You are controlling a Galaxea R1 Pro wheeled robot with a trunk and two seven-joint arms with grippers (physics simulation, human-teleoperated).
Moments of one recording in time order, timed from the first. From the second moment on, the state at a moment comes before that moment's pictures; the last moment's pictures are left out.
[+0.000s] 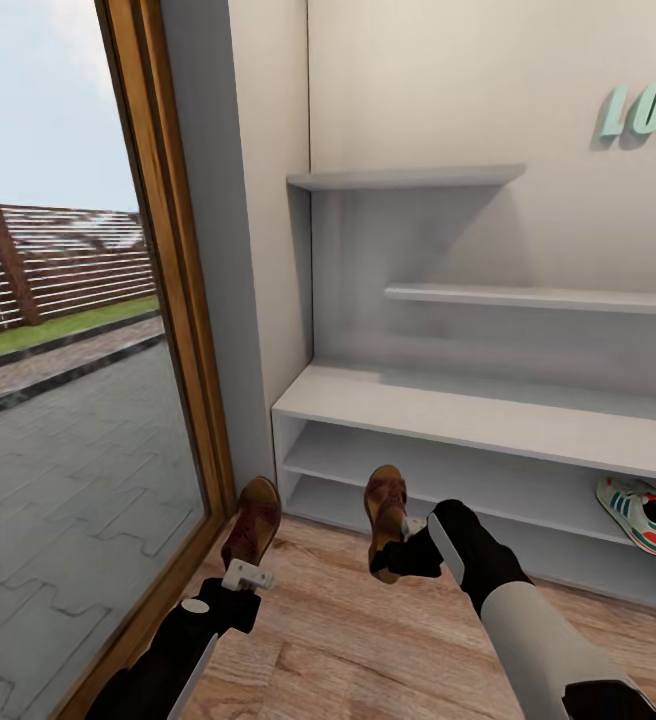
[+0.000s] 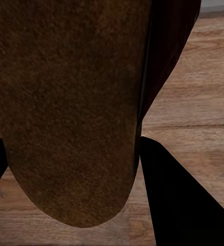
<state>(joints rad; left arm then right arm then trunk) -0.29 0.03 -0.29 -1.18 -0.03 0.64 -0.01 -0.75 0.06 0.04 -0.63 -0.13 1.05 0.17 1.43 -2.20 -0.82</state>
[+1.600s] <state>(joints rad) -0.01 0.04 -0.42 -1.38 -0.05 0.00 0.00 -0.75 0.06 0.05 -0.62 -0.12 1.05 0.17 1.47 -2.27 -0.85</state>
